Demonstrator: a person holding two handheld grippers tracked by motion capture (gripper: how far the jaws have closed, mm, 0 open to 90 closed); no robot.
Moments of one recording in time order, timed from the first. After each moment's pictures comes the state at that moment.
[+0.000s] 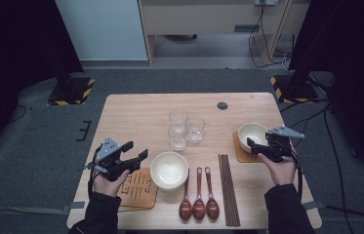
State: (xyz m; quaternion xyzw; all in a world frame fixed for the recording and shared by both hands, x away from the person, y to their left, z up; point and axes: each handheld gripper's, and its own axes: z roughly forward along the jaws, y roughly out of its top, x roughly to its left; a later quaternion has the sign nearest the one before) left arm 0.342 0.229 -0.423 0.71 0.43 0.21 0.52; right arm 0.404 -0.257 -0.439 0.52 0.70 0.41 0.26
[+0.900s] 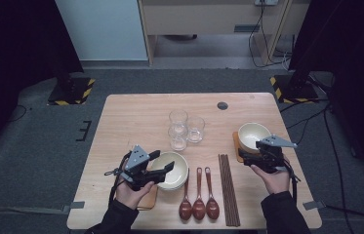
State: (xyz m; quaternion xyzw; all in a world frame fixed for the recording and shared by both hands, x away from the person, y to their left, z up) left arm 0.325 0.160 -0.429 0.75 0.37 0.17 0.52; right arm 0.378 -0.233 -0.447 0.49 0.73 0.42 0.23
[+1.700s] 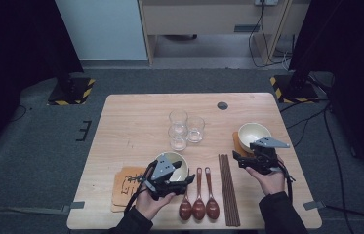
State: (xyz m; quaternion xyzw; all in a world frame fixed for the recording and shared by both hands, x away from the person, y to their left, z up) left arm 0.311 0.105 -0.446 0.79 0.32 0.15 0.50; right arm 0.379 -0.221 -0.453 0.47 0.74 0.43 0.21
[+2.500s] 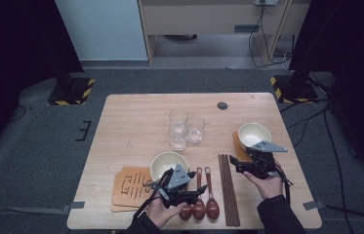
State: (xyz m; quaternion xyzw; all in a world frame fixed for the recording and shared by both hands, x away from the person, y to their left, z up) left arm 0.297 0.074 -0.462 0.82 0.29 0.12 0.48; right arm 0.367 -0.212 -0.457 0.47 0.75 0.43 0.20
